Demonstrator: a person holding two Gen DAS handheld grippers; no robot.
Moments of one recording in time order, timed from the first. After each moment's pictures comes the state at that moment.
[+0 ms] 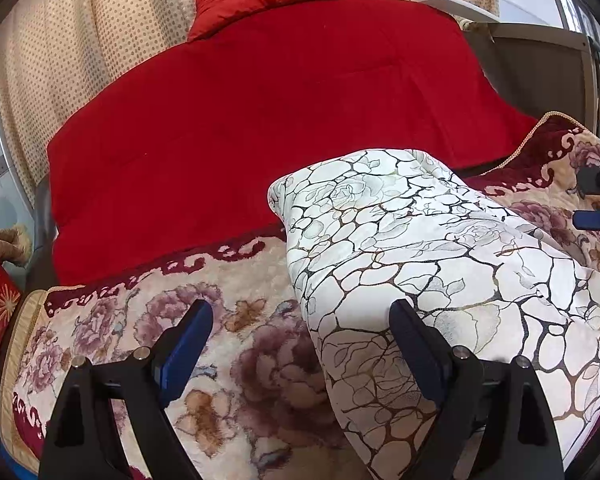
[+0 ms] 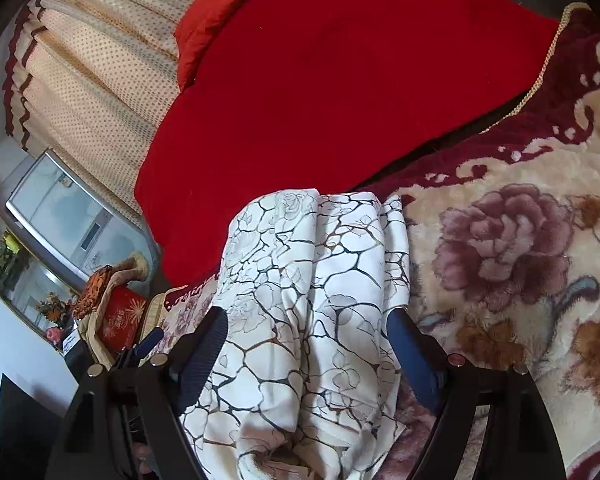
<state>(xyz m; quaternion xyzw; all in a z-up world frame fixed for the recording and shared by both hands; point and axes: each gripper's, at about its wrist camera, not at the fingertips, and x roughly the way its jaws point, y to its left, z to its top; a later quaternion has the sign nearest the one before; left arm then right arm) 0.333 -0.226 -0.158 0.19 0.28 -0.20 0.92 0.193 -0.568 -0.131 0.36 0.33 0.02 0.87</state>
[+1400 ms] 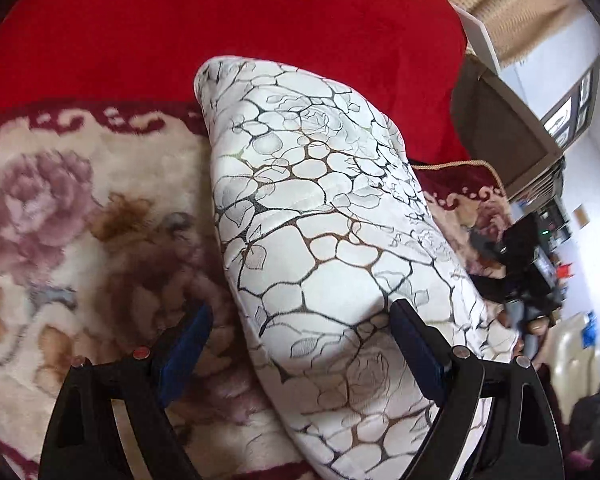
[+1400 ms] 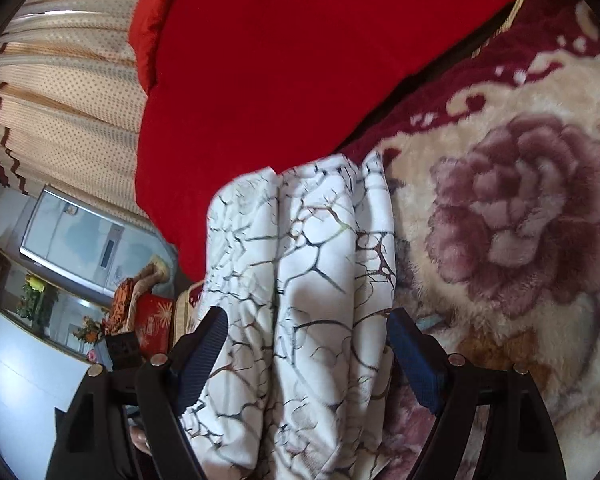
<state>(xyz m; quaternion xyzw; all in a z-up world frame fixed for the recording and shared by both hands) 0.416 -0.205 -0.197 -0.06 0.52 -0.38 0.76 0.238 -0.607 -0.192 0.46 0.38 0.07 0.80</state>
